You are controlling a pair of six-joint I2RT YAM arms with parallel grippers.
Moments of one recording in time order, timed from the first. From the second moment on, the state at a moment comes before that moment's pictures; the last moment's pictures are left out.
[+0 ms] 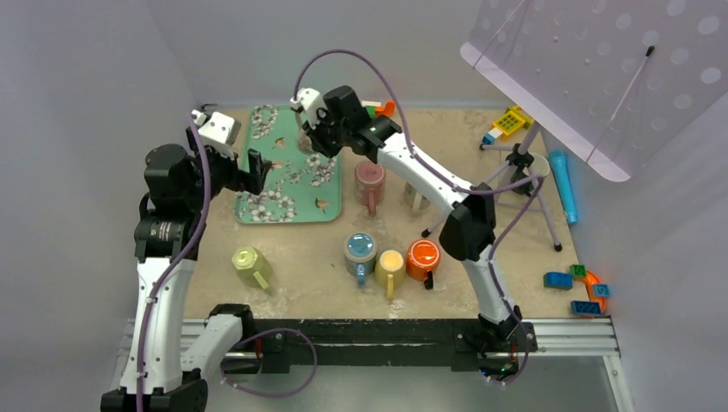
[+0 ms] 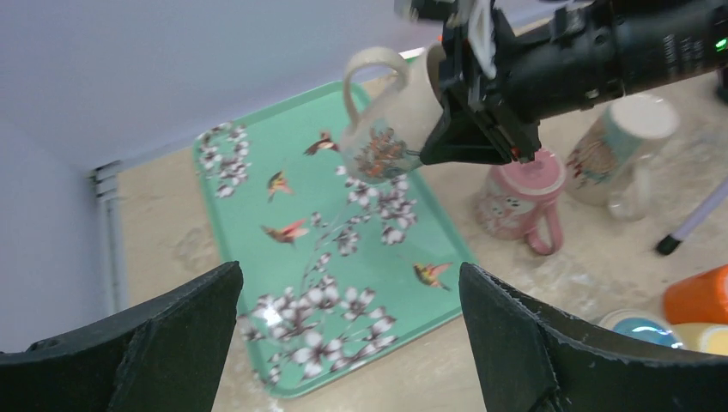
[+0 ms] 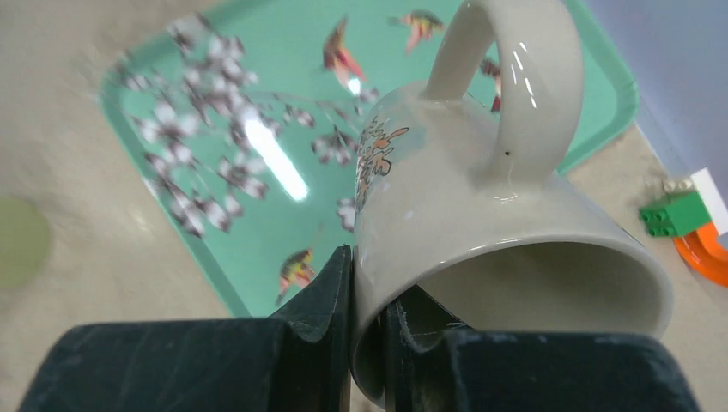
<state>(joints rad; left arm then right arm) -0.01 0.89 1.18 -0.50 0.37 0.11 0.77 2.15 2.23 -0.58 -0.17 -0.19</state>
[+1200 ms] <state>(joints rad) -0.01 0.85 1.22 -0.74 0.30 0.34 0.98 2.34 2.34 -0.78 0.12 -0.68</state>
